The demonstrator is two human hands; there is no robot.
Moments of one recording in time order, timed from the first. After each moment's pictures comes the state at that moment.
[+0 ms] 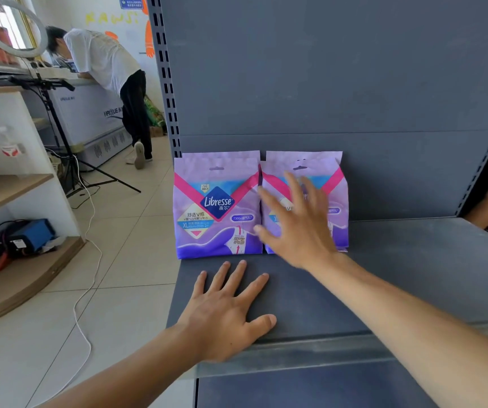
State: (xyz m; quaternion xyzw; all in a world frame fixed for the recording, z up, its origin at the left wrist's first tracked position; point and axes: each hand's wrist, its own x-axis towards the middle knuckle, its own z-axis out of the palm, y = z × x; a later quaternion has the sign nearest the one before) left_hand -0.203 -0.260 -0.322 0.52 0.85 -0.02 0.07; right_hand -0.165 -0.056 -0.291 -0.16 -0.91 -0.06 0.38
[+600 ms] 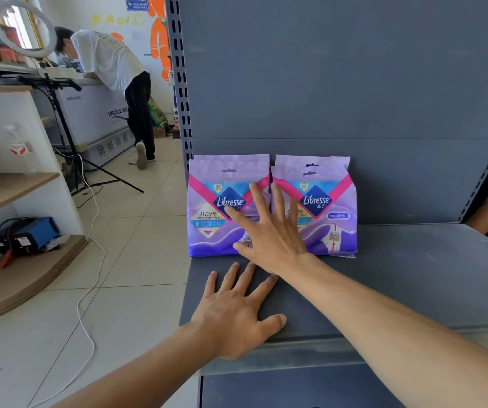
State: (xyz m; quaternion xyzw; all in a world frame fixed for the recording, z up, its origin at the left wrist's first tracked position) left_hand -0.206 -0.257 -0.324 0.53 0.85 -0.01 0.08; right_hand -0.204 -0.098 -0.293 -0.15 -0.96 -0.12 0.20
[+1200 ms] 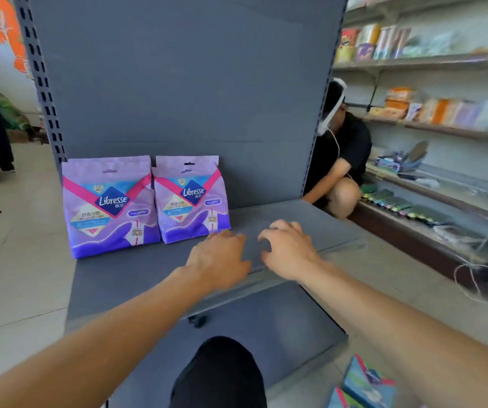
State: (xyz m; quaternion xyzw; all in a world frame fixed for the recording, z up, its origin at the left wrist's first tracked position) left_hand -0.084 -0.179 -0.257 0.62 0.77 0.13 0.03; right_hand 0.050 -0.087 -0.255 -0.42 -0.90 0.02 0.10
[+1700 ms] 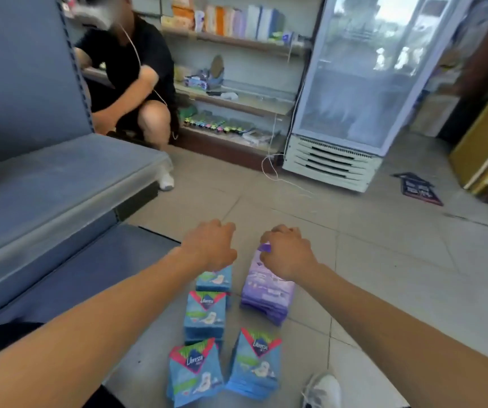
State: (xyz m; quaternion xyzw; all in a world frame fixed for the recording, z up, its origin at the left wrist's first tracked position) left_hand 0.211 -0.115 -0.346 0.84 0.53 -0.01 0.12; right_hand 0.377 -0.169 -0.346 -0.75 -0.66 0.07 0.01
